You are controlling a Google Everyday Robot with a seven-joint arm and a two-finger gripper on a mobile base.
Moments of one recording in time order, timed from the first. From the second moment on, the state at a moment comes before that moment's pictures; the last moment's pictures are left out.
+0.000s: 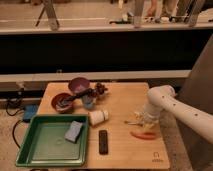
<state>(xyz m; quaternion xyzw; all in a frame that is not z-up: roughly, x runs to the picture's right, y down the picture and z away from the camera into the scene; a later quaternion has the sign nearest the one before) 0.218 0.215 0.825 -0.37 -0.14 -0.09 0.91</state>
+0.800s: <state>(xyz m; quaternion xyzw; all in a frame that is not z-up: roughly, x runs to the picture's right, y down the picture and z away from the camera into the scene) 0.218 0.216 0.833 -0.36 -0.14 -0.10 0.92</state>
